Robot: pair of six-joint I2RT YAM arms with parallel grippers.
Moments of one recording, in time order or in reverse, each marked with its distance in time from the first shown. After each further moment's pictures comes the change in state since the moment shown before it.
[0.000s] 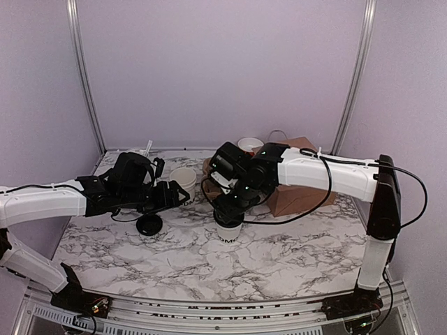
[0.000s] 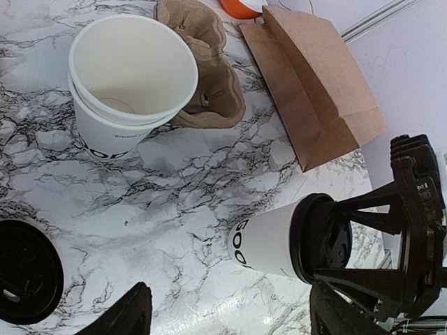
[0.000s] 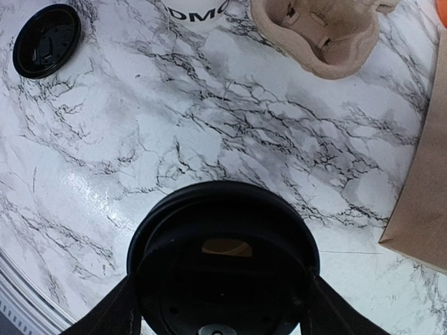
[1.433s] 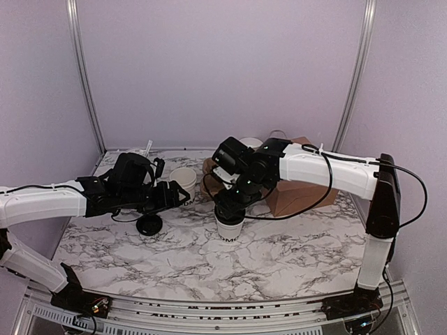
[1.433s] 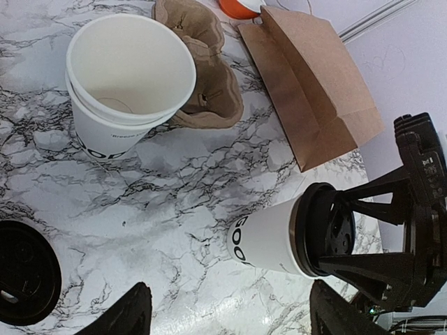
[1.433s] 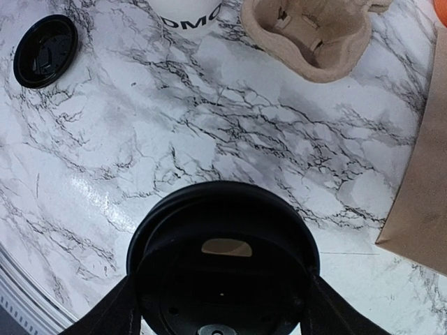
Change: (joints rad) left arm 0.000 0.000 -0.006 0.013 0.006 -0.003; right arm -0.030 0.005 0.031 -0.021 -0.022 -0.005
